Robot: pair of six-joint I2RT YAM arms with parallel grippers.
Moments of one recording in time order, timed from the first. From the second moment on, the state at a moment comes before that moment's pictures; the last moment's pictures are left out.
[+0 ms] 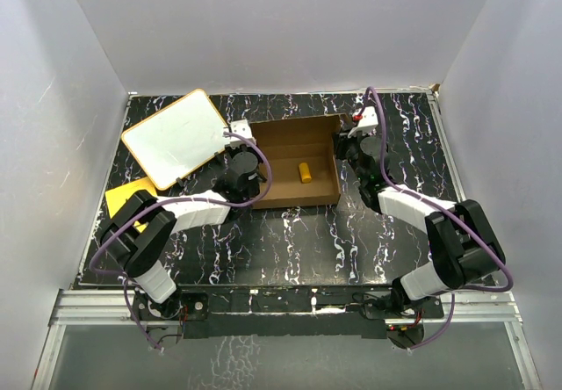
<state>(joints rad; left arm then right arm) -0.75 1.64 0.81 0.81 -0.82 -0.16 0.35 1.48 0.70 0.71 0.08 0.12</state>
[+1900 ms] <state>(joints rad) -0.75 0.98 0.88 -0.03 -0.26 -0.33 0.38 1.40 0.62 0.49 0.00 0.00</state>
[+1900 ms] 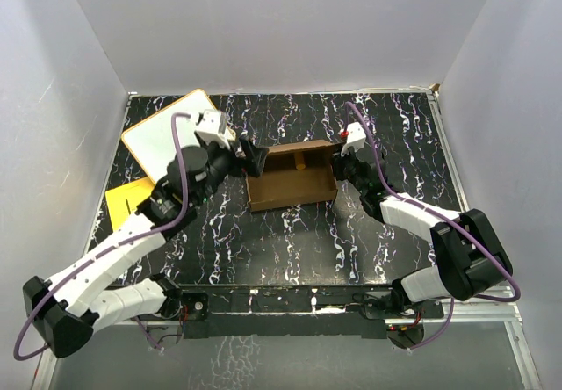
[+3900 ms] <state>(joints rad) -0.45 1.76 1.12 -0.19 0.52 -0.40 0.21 1.50 1.11 -0.58 -0.82 -0.64</state>
